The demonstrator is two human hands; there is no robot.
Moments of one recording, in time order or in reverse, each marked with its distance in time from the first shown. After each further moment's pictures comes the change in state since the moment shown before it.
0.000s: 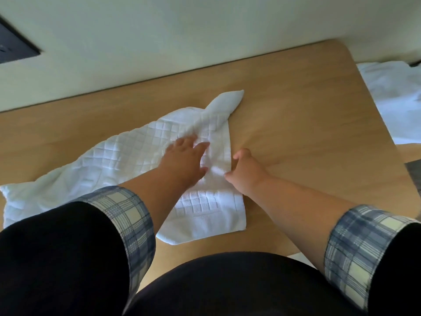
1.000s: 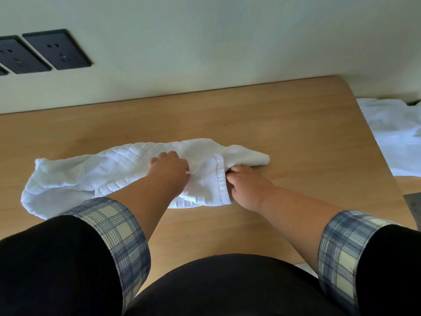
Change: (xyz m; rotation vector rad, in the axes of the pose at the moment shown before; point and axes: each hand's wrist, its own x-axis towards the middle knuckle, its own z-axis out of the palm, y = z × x) left_hand -0.049 -0.027 -0.028 0.078 -0.068 -0.241; right_hand -0.015 0.000 -0.004 -0.710 -0.054 -0.629
